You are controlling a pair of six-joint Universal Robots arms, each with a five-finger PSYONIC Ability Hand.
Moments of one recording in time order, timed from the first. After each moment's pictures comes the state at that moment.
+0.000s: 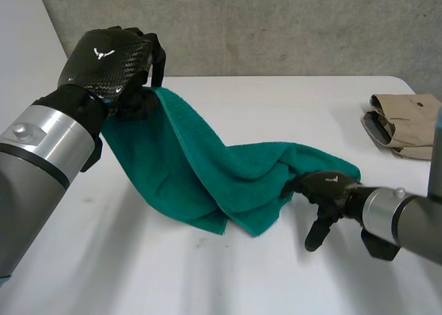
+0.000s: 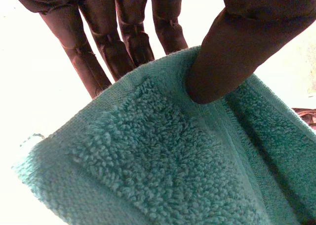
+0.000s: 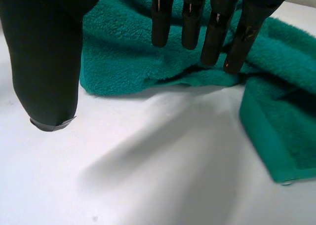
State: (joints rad) left arm 4.21 -1.53 -1.61 3.28 -1.48 3.29; right arm 1.83 -1.24 1.65 0.28 1.15 2.88; left_hand 1.16 1.20 1.19 1.20 0.97; right_hand 0.32 0.35 0.37 0.37 0.19
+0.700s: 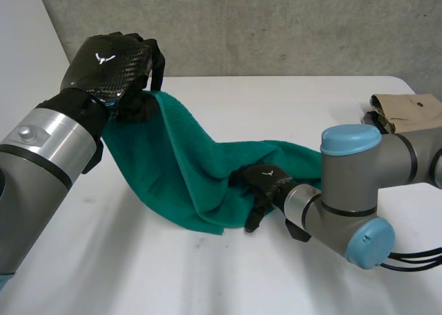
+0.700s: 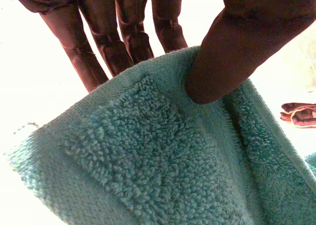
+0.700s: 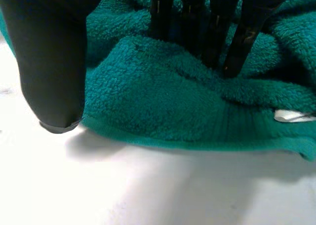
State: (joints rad) left arm 4.22 -1.54 -1.61 3.28 -1.48 3.29; right arm 2.12 -0.85 1.31 0.05 1.28 3.09; left_hand 1.16 1.20 1.19 1.20 0.97; right_hand 0.35 0.39 0.41 0.41 0.22
